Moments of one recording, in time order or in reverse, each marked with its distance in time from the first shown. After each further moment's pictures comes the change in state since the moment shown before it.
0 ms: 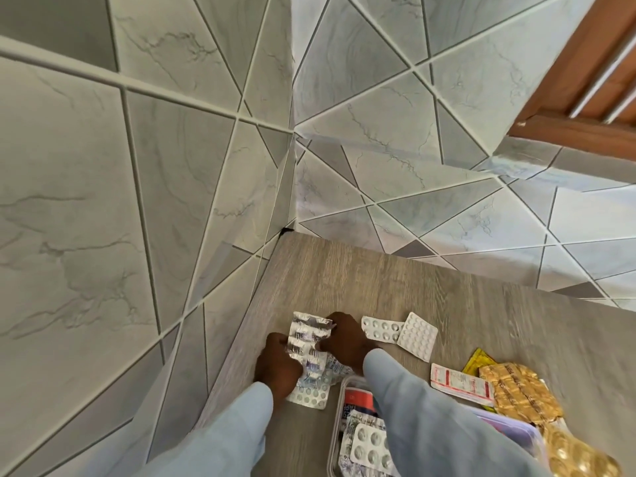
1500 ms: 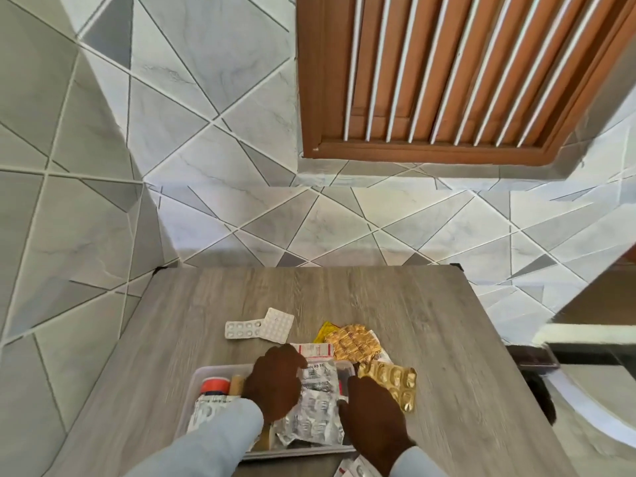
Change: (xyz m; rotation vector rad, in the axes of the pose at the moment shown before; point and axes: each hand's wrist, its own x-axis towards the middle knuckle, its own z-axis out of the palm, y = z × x) left_hand -0.167 0.074 0.179 0.702 -0.170 0.780; right_hand -0.265 0.196 -0.136 -0.594 0.622 -0.146
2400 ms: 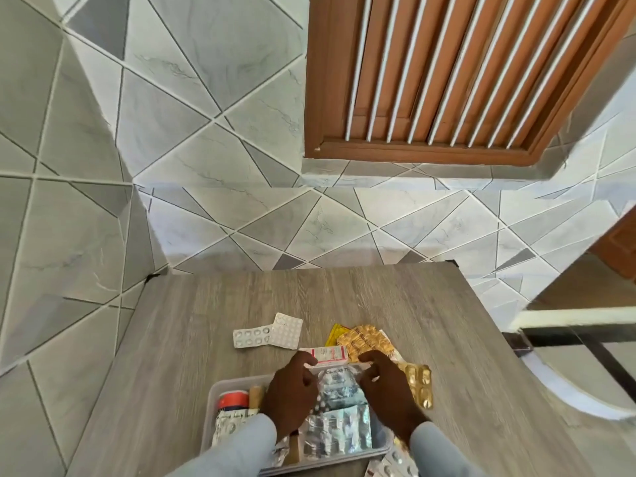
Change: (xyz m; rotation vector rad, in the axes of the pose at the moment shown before) left_hand 0.001 -0.027 -0.003 -0.476 -0.095 -0.031; right_hand 0.033 -0.017 0.021 0.625 0.004 0.443
